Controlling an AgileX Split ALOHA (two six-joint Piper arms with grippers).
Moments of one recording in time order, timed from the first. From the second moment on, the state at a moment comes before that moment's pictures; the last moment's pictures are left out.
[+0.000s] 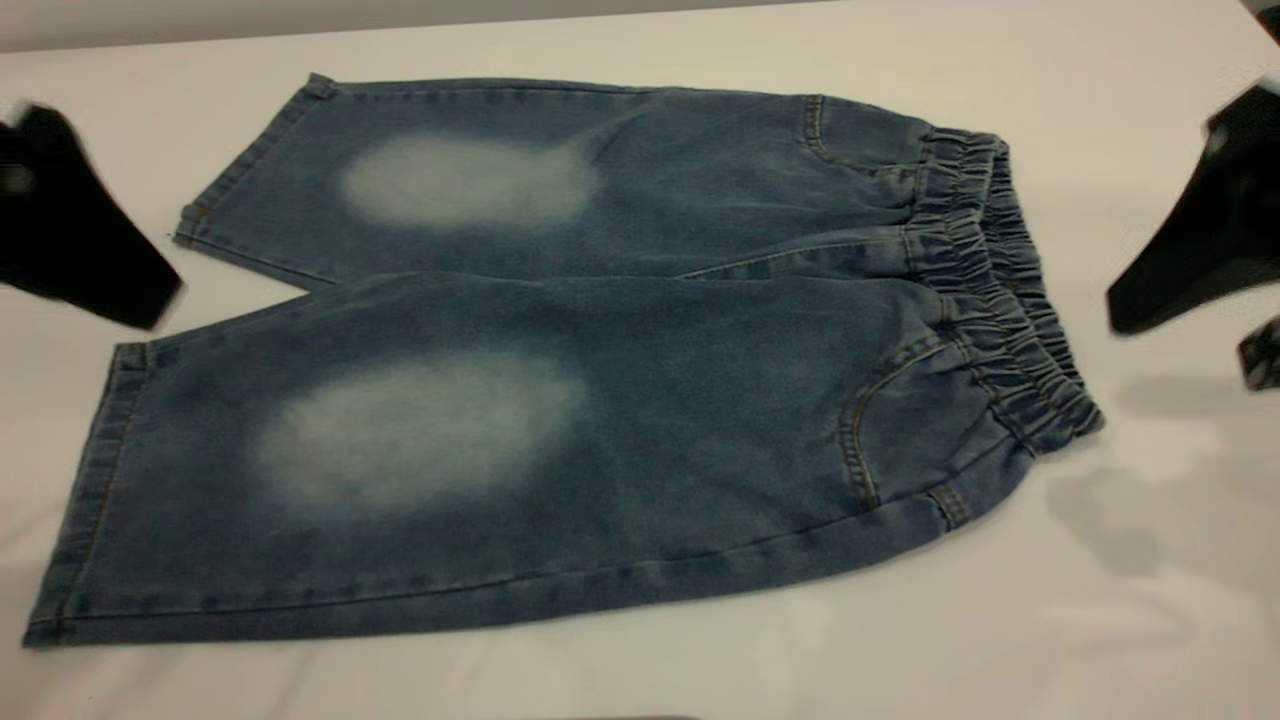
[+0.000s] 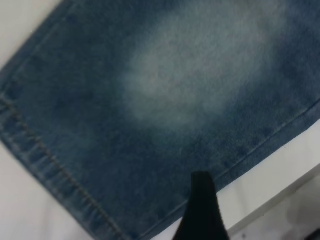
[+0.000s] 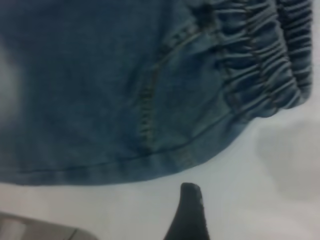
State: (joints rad) left arm -0.16 1.39 -0.65 -0.46 0.56 0.66; right arm 0.05 1.58 -0.50 1.08 0.47 -0.75
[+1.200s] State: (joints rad) left arm -0.28 1.53 -0.77 -0.46 0.56 0.66; right arm -0.05 2.08 -0.63 1.64 0.62 -1.40
